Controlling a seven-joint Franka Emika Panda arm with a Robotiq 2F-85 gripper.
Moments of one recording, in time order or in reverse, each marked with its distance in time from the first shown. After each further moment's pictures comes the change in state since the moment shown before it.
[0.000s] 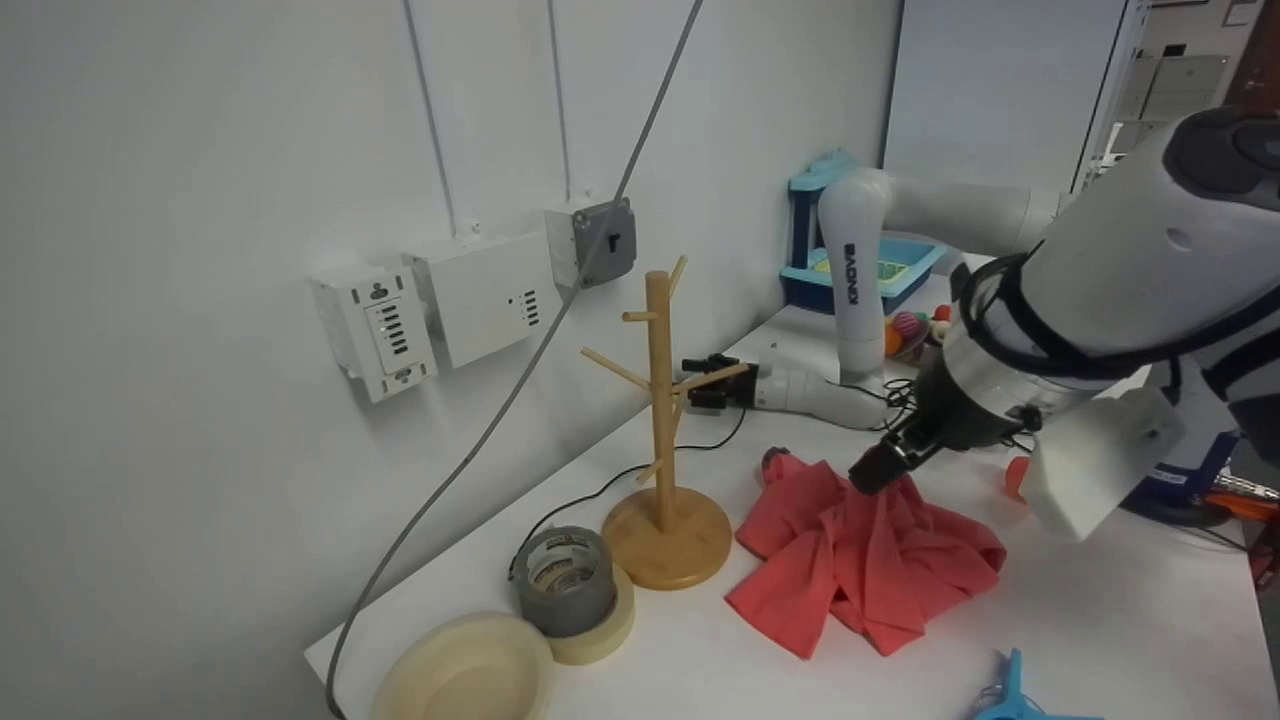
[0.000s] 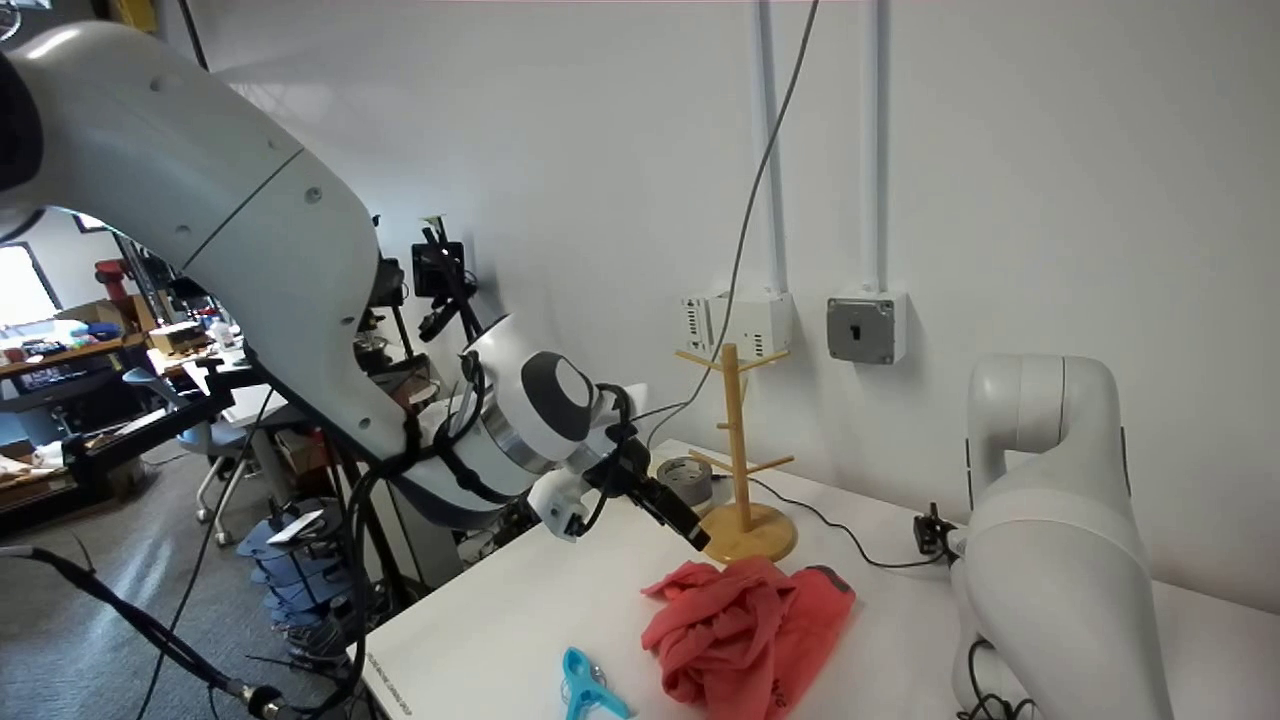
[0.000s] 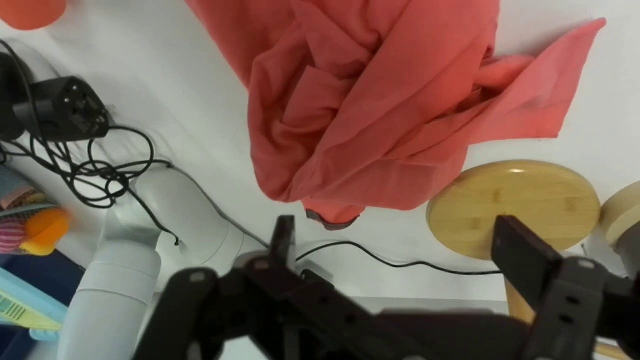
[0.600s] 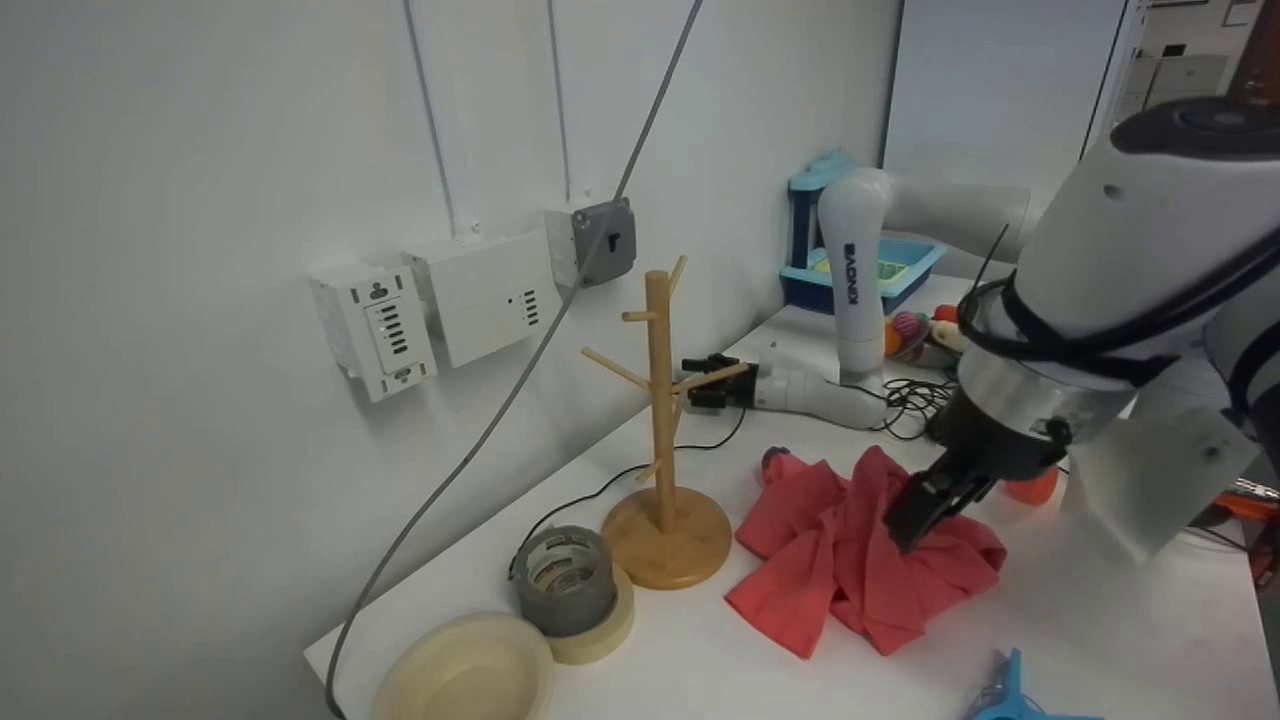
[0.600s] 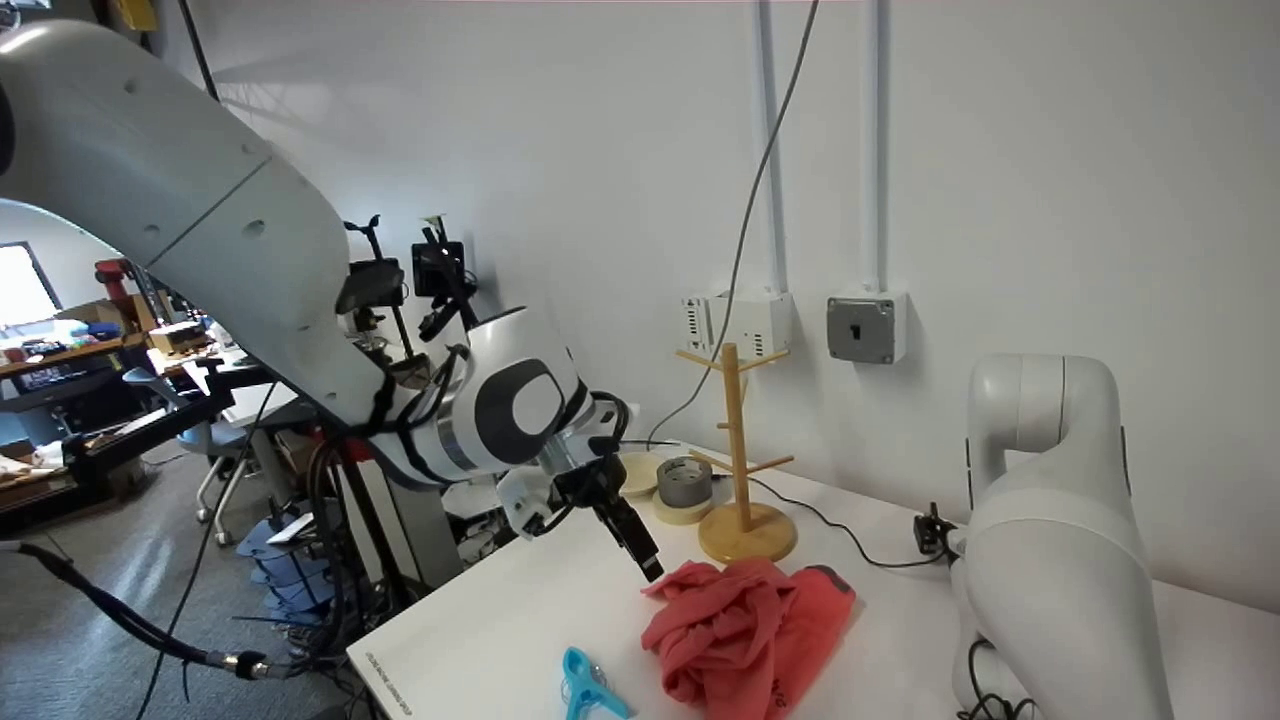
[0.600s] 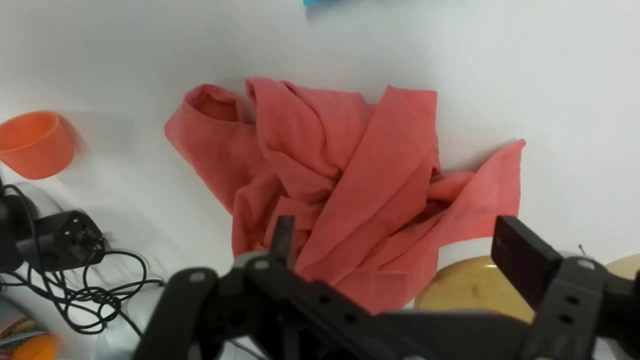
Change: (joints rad) arm -0.034 -0.057 0.118 -0.078 0.525 -0.157 -0.362
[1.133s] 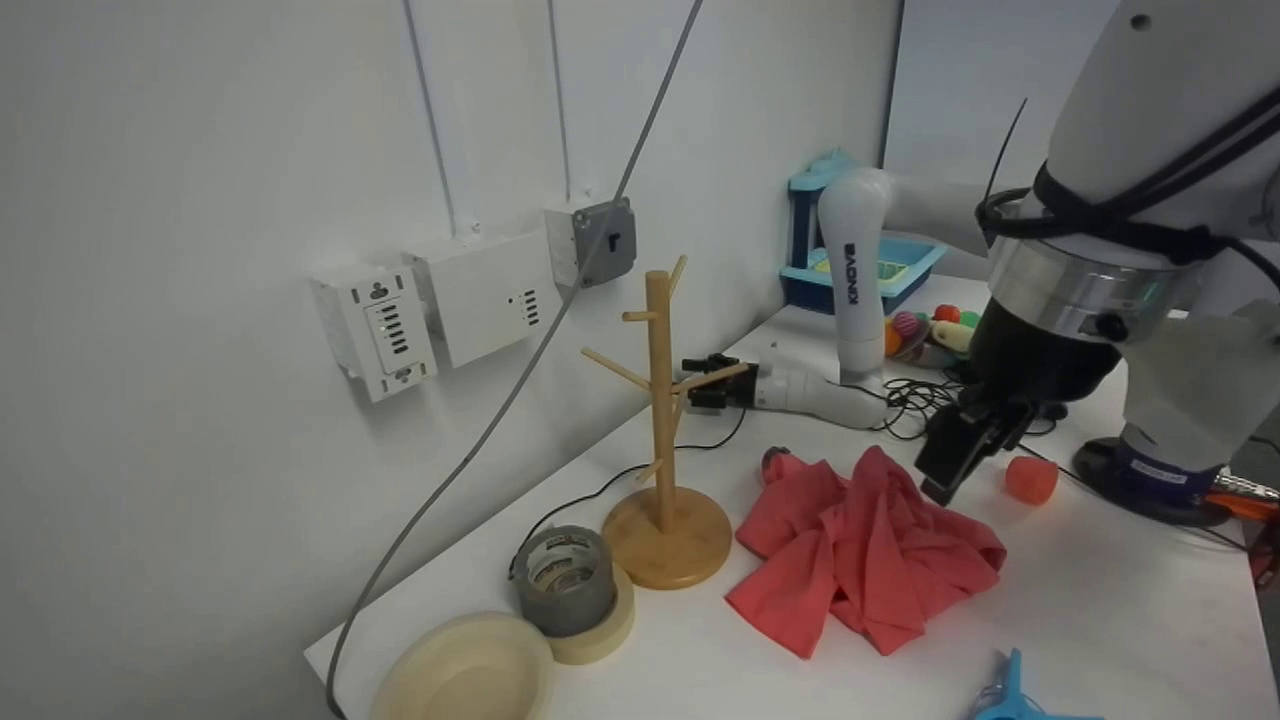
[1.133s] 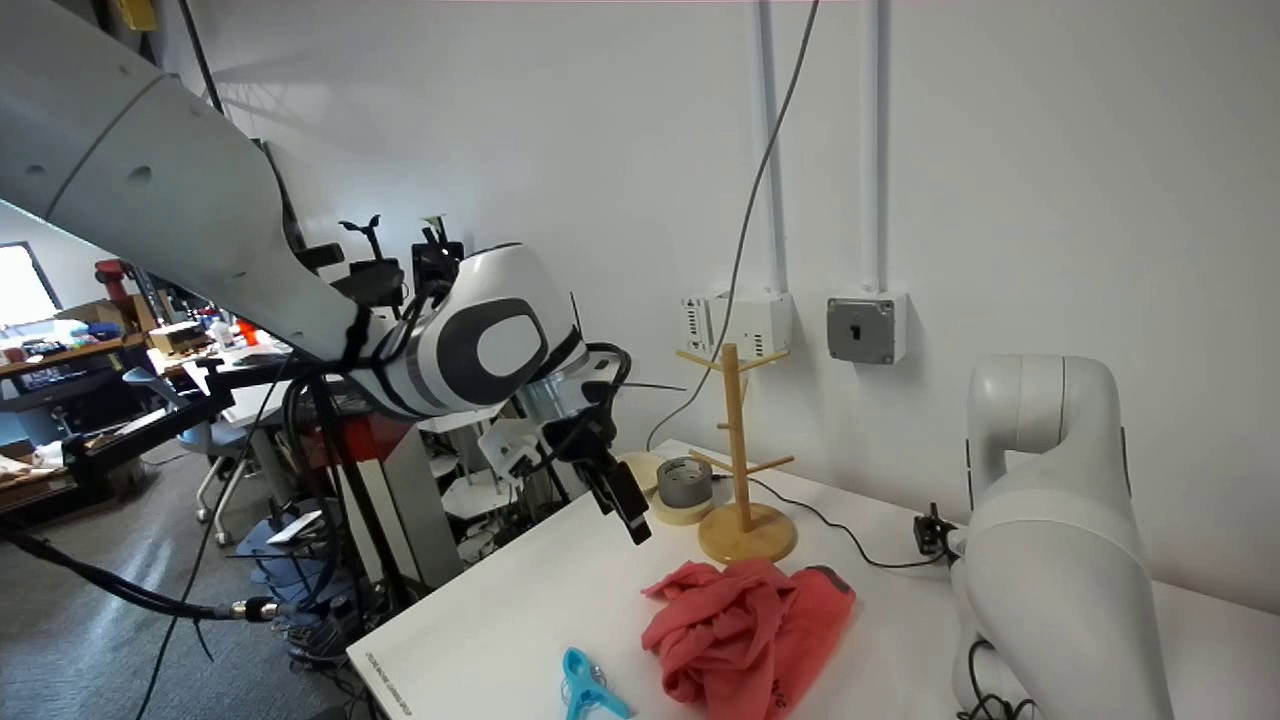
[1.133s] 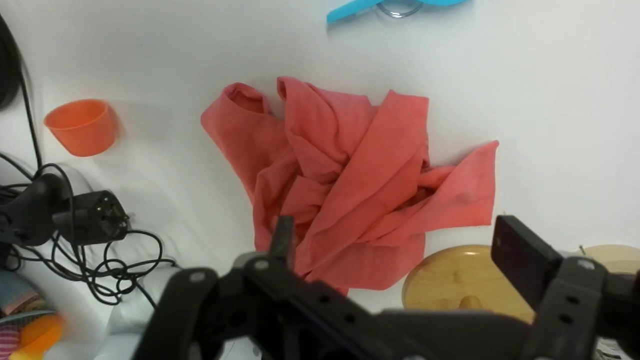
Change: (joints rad) arm 0.001 -0.141 0.014 0.012 0.197 -0.188 -0.240
